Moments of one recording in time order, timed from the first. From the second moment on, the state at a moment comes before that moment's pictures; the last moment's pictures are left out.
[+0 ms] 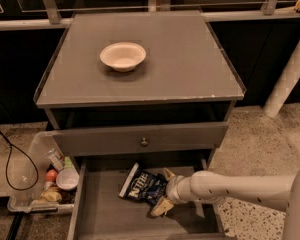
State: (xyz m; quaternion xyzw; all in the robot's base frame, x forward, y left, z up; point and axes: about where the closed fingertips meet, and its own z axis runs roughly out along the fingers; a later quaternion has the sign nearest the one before) arm 0.520 -0.068 0.384 -0.55 0.76 0.14 0.33
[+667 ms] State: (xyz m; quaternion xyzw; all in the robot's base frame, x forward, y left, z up) arm 0.521 -0.067 0.384 -0.55 0.76 0.14 0.33
